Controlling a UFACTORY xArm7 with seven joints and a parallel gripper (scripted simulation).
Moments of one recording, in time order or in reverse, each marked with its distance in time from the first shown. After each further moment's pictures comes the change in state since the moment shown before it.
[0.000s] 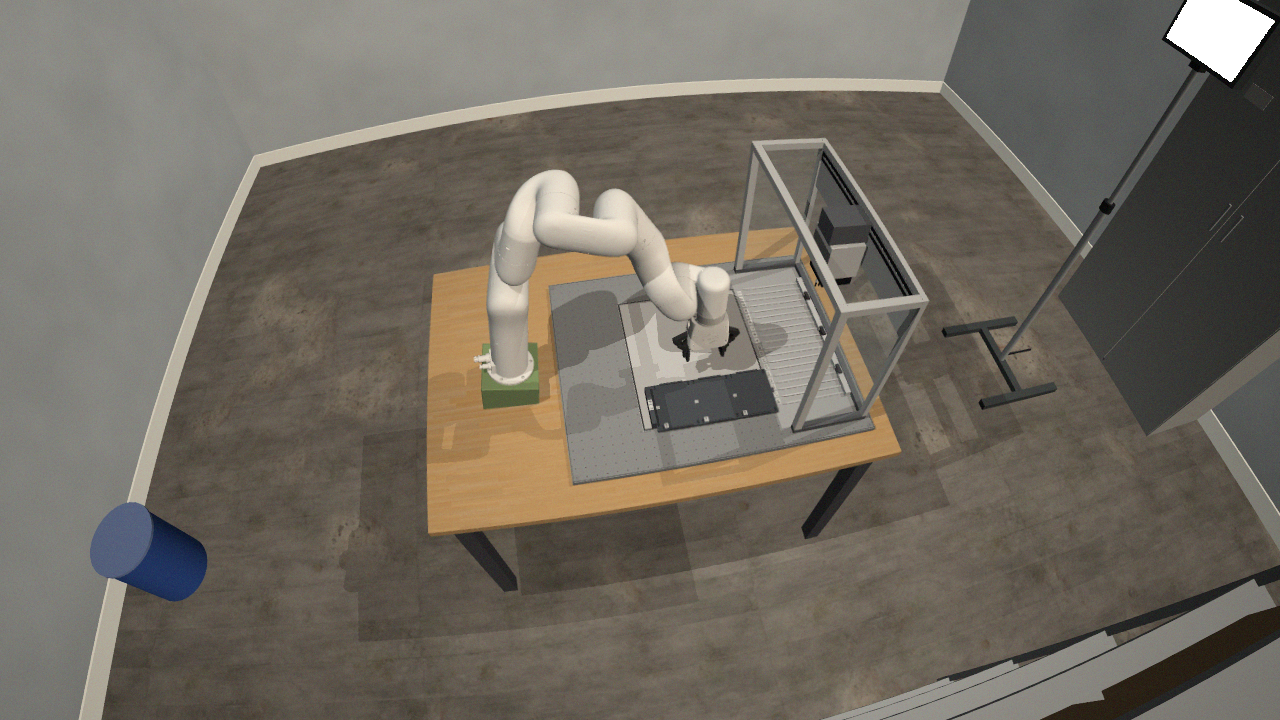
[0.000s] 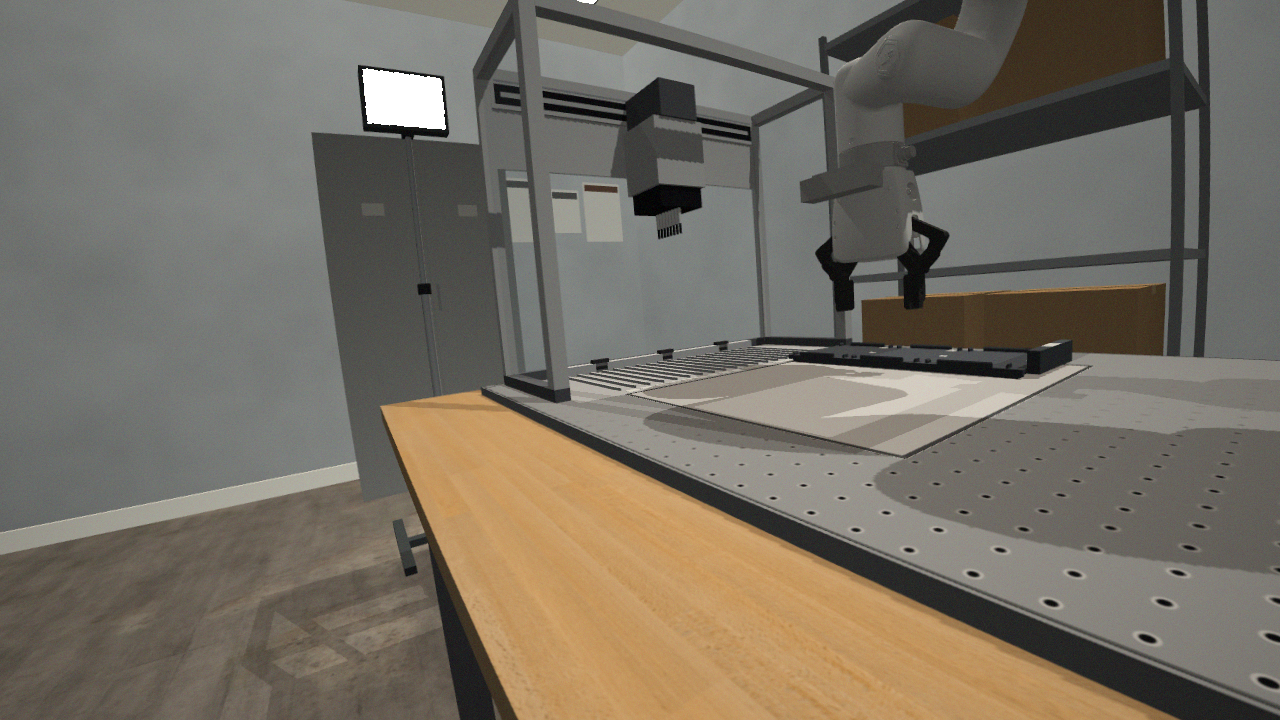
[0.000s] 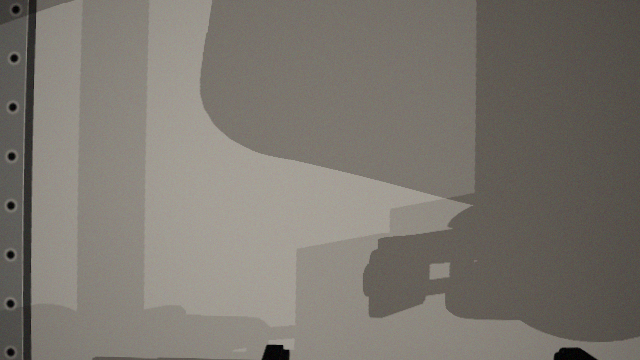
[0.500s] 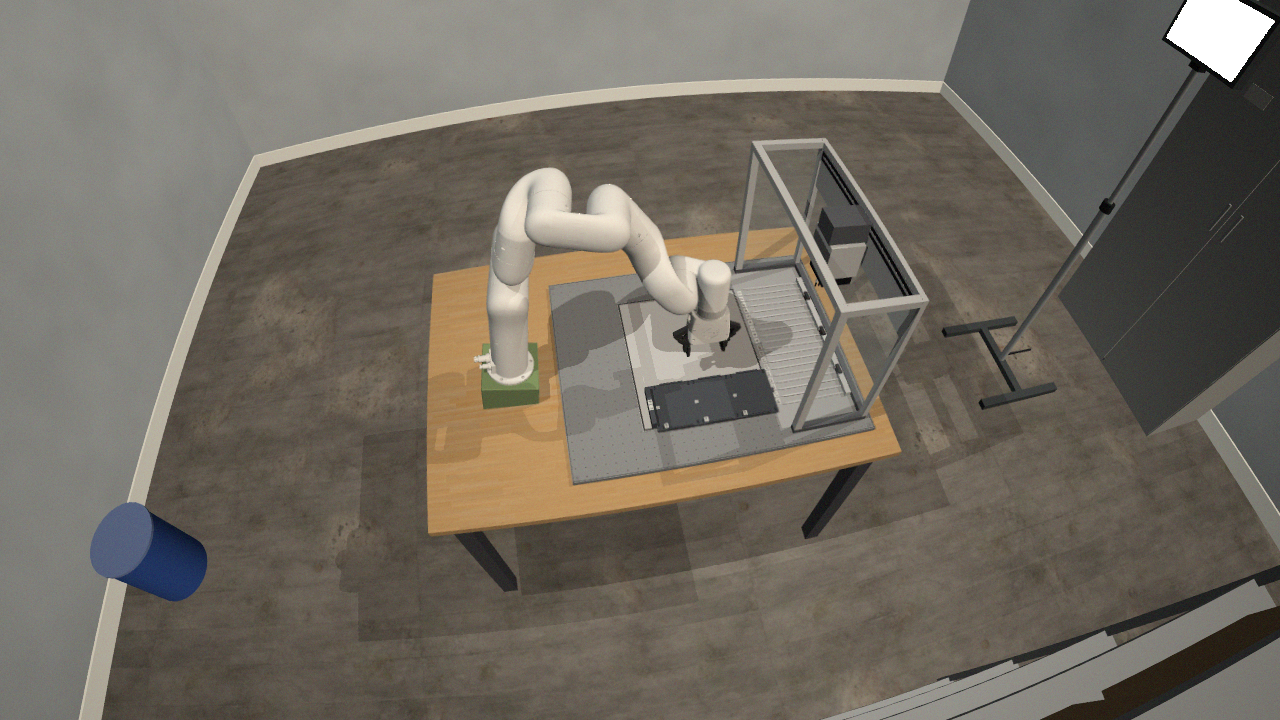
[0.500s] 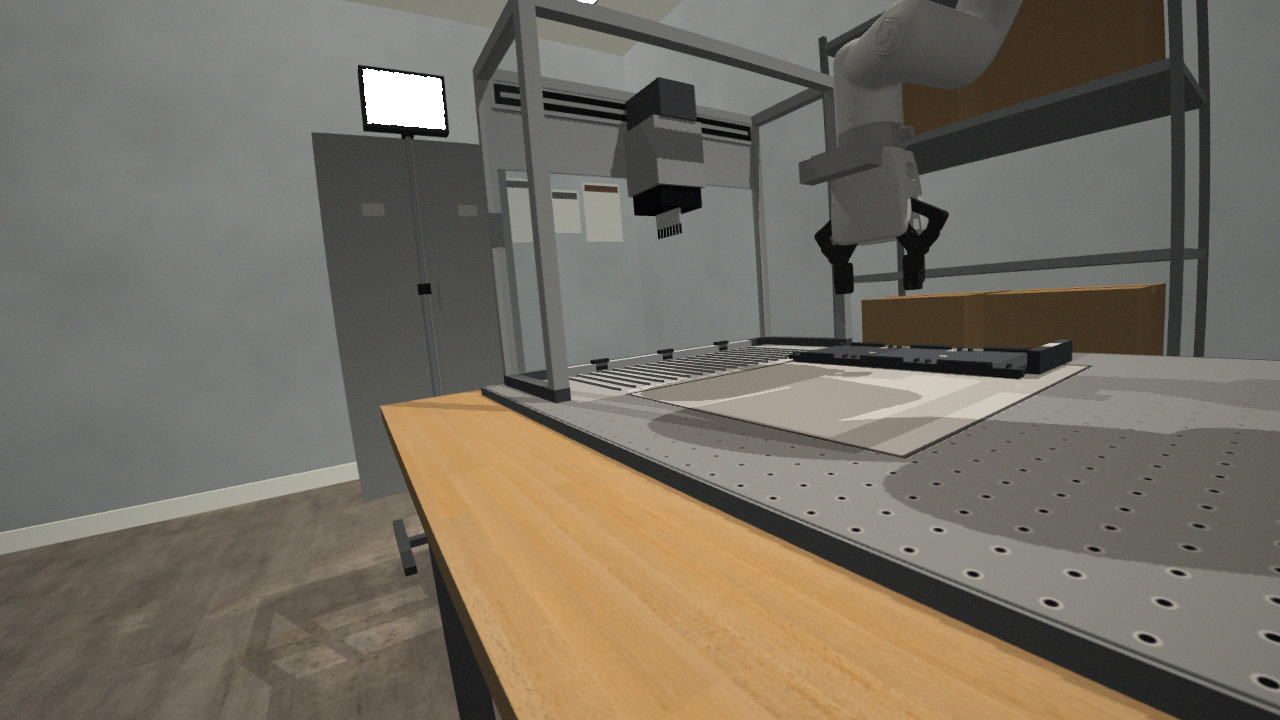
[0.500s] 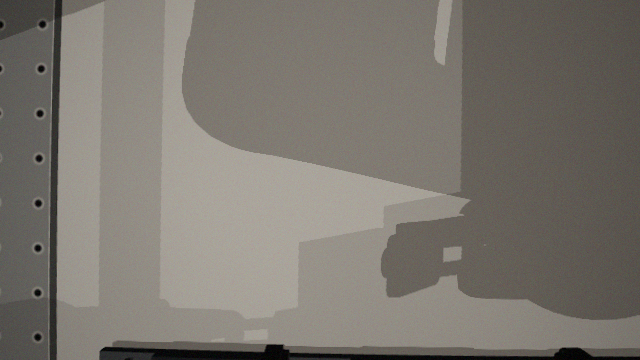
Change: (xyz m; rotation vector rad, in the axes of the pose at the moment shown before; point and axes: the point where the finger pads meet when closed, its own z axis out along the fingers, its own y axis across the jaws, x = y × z) arm 0.000 0.000 -0.022 0.000 0.000 0.000
